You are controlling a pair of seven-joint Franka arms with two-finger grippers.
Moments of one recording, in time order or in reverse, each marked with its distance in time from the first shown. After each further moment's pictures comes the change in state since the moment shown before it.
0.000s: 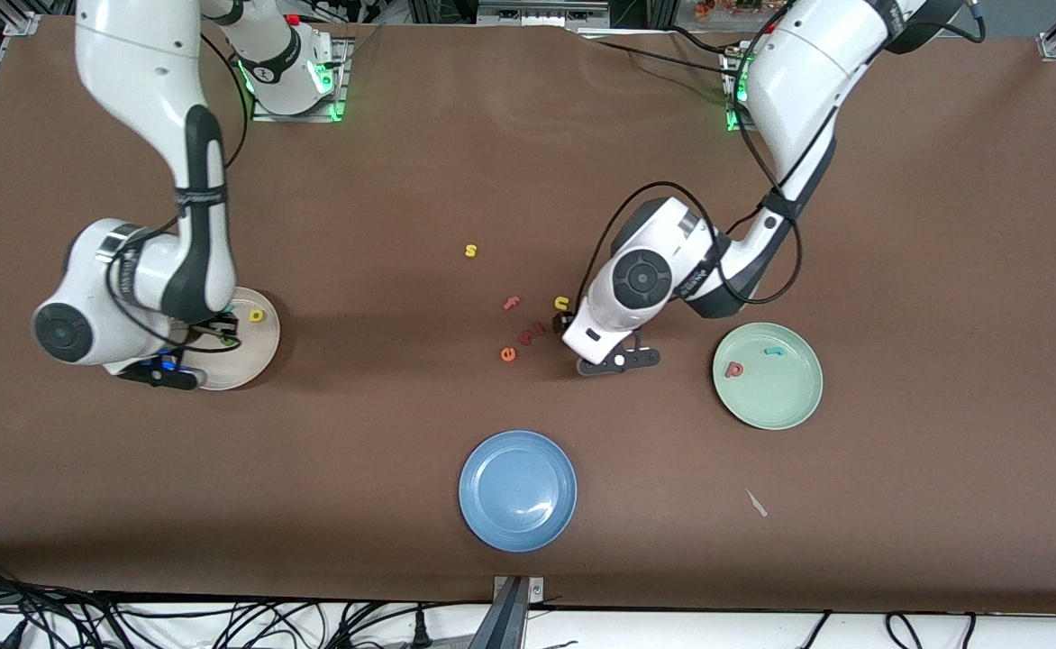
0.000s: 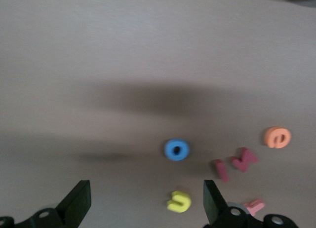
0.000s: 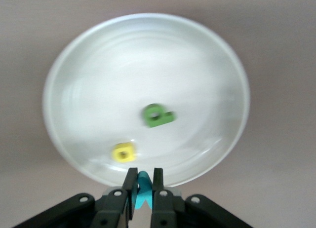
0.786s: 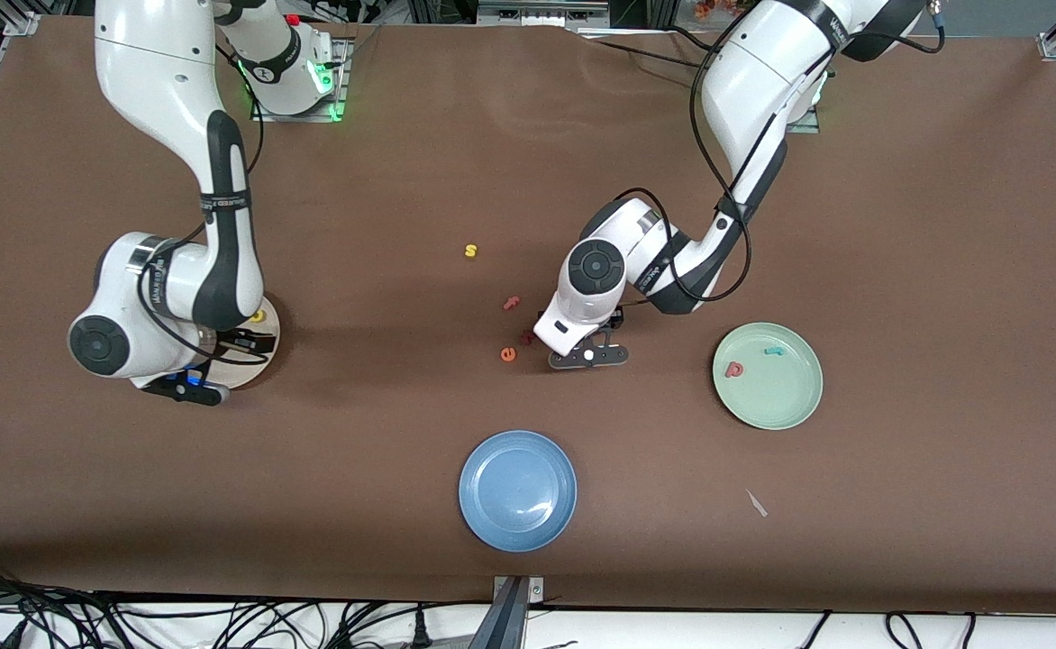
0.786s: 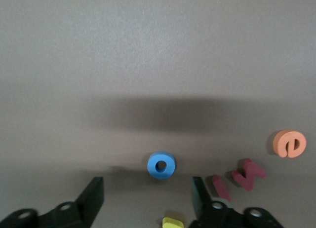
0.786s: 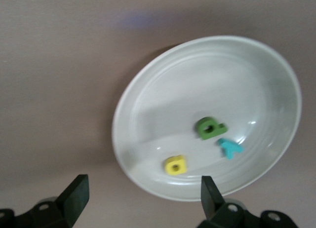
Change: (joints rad) left arm -0.129 0.048 0.108 0.021 0.034 0.058 -0.002; right arm 0.033 0.011 0.099 0.091 0.003 -0.008 0.249
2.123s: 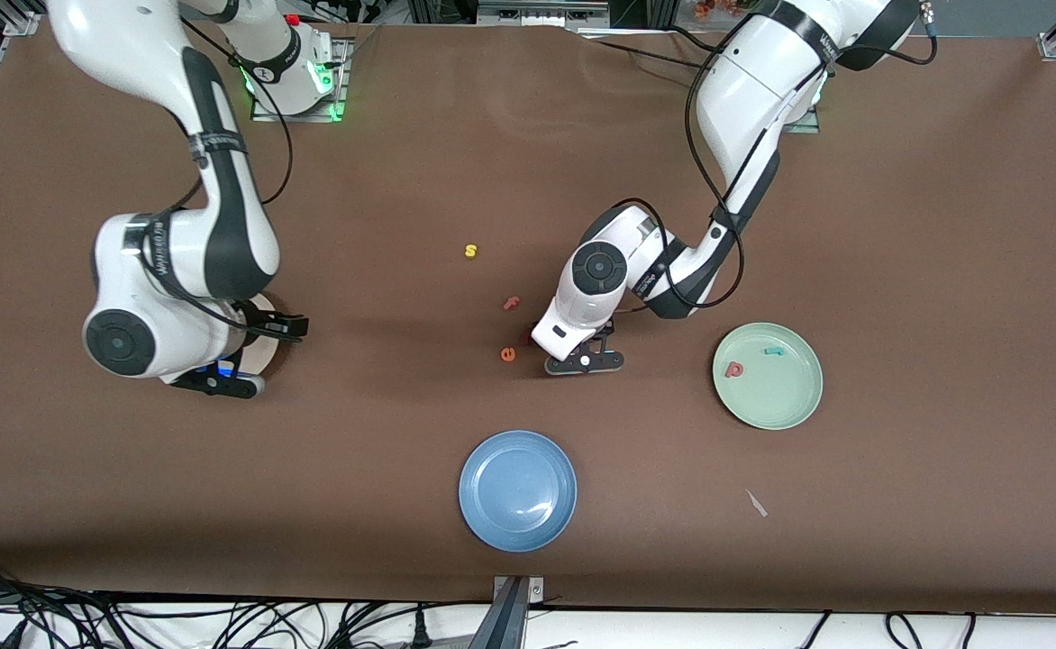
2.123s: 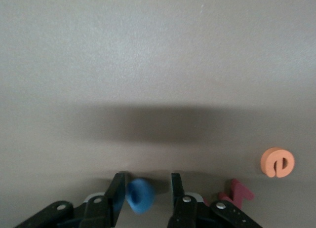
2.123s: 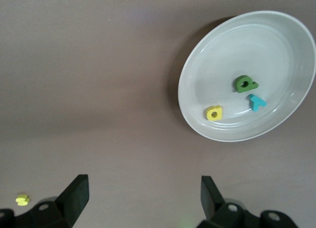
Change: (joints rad) left arm -0.004 0.038 0.002 -0.011 0.001 0.110 -0.004; right arm -0.281 -0.162 0.421 0.160 -0.241 -0.214 0.155
